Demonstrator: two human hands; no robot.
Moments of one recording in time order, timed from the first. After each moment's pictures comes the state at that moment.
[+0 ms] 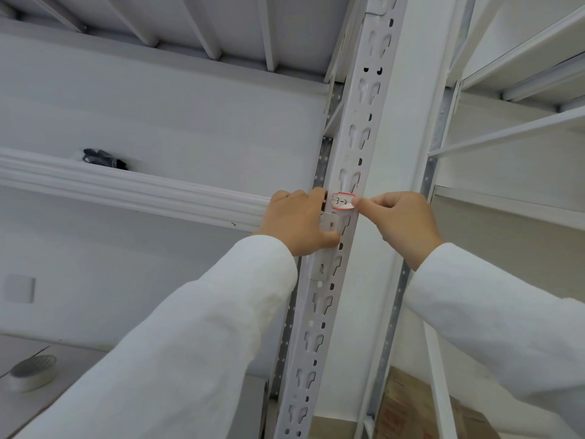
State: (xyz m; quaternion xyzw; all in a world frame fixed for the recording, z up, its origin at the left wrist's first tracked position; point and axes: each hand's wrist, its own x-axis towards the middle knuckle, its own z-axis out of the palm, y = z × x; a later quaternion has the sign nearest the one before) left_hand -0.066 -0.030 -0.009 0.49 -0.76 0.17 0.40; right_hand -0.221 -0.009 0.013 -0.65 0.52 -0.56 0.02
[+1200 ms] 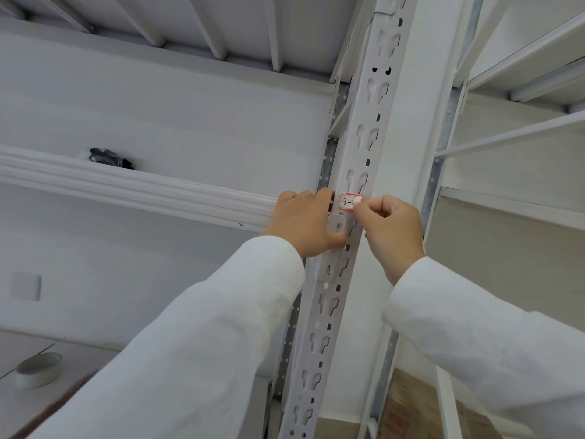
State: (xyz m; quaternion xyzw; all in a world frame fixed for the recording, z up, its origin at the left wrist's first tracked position) left_hand -0.066 -0.034 -0.011 0.49 -0.75 0.20 0.40; right_hand -0.192 -0.008 -0.007 -0.60 0.44 -0.66 0.10
